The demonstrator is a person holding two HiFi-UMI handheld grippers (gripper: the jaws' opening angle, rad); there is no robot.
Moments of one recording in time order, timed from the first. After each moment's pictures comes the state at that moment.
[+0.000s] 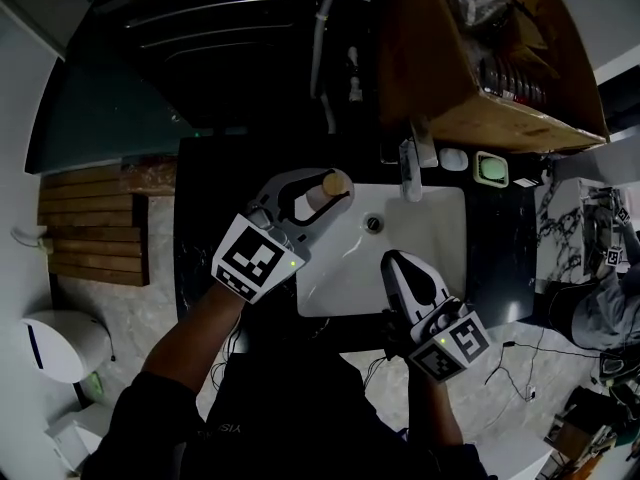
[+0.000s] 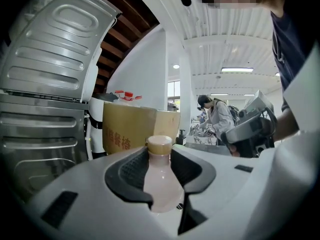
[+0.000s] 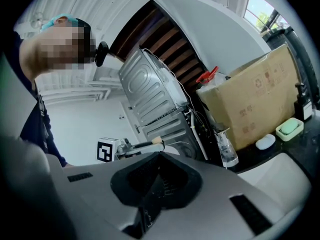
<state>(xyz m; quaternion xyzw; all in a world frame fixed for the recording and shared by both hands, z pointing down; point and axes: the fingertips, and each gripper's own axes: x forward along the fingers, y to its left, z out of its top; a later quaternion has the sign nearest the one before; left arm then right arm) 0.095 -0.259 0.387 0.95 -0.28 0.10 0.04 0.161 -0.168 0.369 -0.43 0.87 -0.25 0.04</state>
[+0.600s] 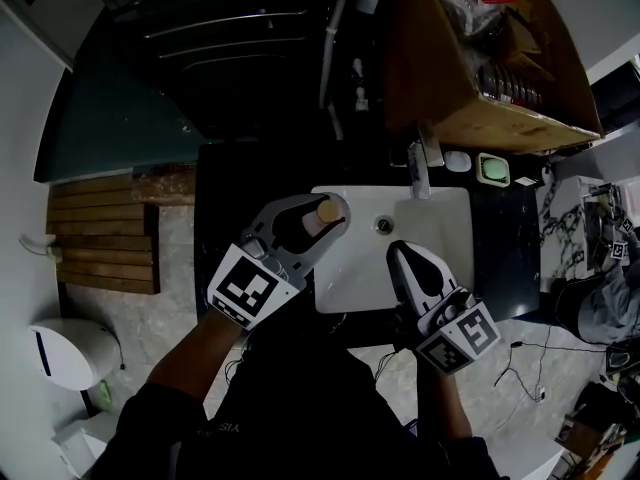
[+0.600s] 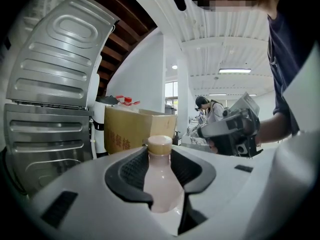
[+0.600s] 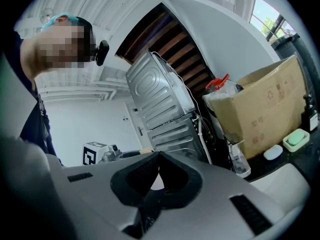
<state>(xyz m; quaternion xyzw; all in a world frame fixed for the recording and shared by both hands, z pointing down) 0.054 -0.207 0.356 0.96 -0.28 0.10 0.04 0.130 -0.162 0.332 -0.42 0.88 -0.21 0.05</state>
